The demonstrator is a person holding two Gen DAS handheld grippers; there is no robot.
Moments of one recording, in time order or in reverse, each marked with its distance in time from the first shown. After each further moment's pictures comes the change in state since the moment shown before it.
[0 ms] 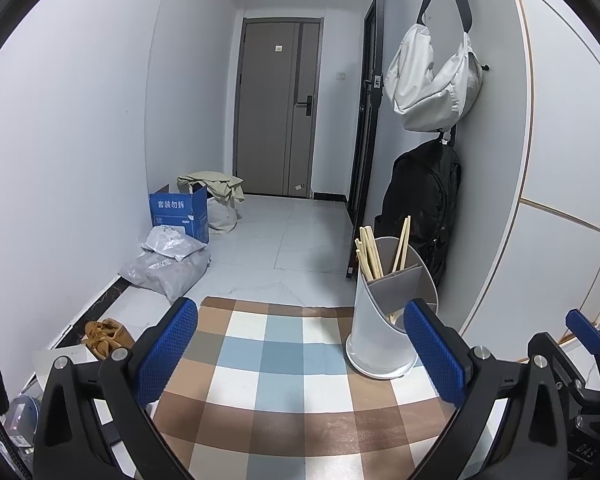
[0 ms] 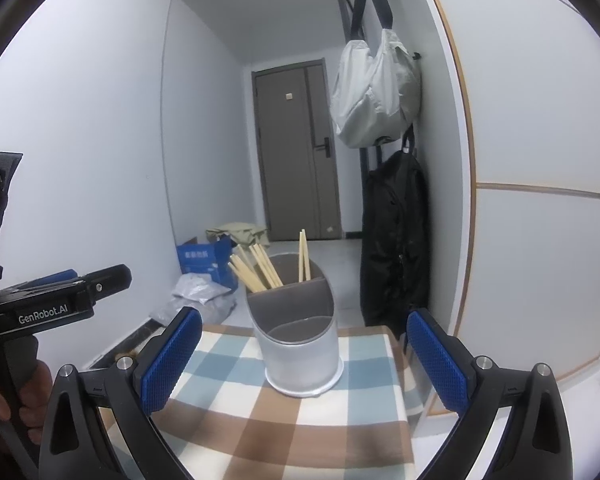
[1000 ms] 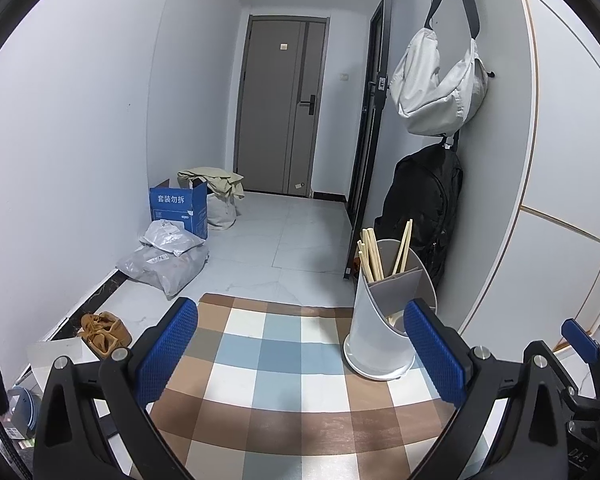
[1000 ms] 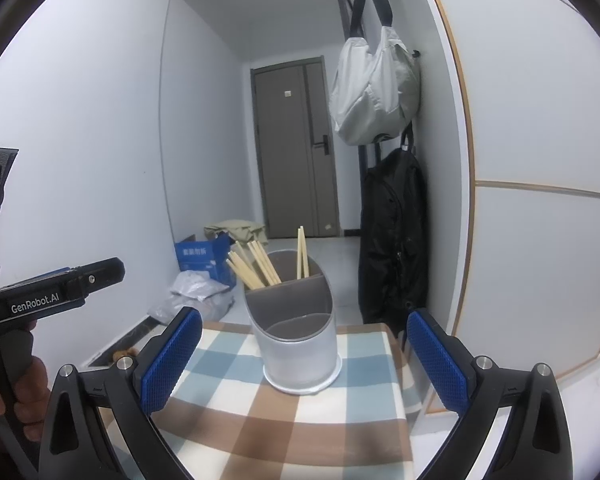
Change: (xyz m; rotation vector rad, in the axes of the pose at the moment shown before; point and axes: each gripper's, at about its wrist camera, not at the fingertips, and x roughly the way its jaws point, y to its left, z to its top) left arm 0.000 0.004 0.001 -0.031 0.006 -0.007; right arm 0.003 -0.002 -0.003 -0.006 0.007 -0.004
